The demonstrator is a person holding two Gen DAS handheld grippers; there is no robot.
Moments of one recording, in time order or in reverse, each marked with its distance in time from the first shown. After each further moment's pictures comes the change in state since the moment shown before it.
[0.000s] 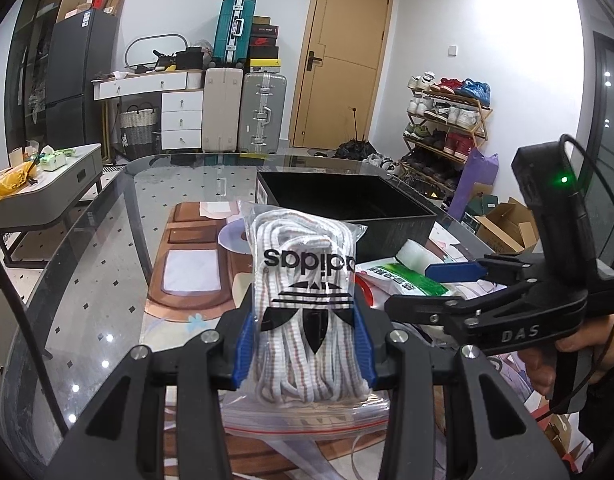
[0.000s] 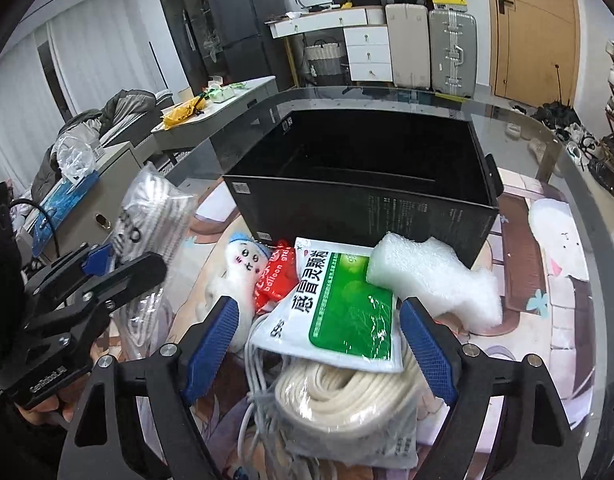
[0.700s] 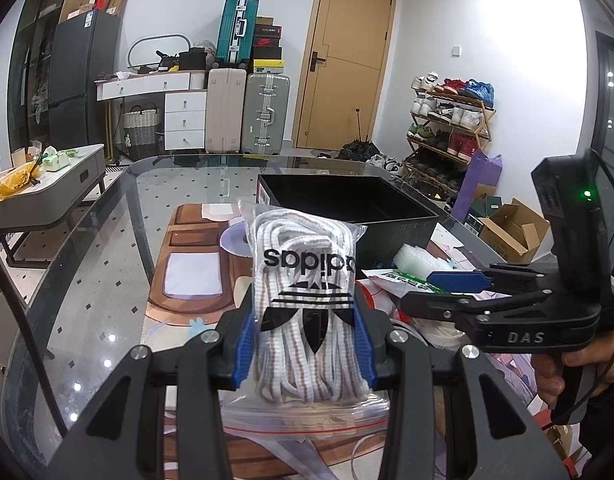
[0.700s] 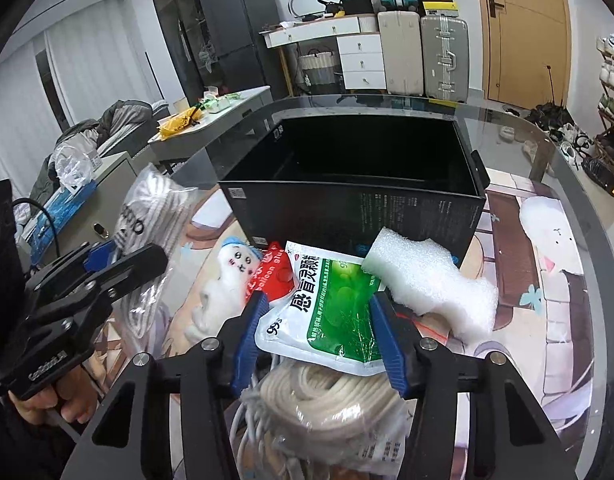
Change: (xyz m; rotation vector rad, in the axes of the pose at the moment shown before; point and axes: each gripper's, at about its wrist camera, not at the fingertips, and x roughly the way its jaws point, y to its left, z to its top) left arm 0.001 0.002 0.002 -0.002 -0.001 0.012; right arm -0.014 -0.004 -0.008 0.003 -0.056 -0.002
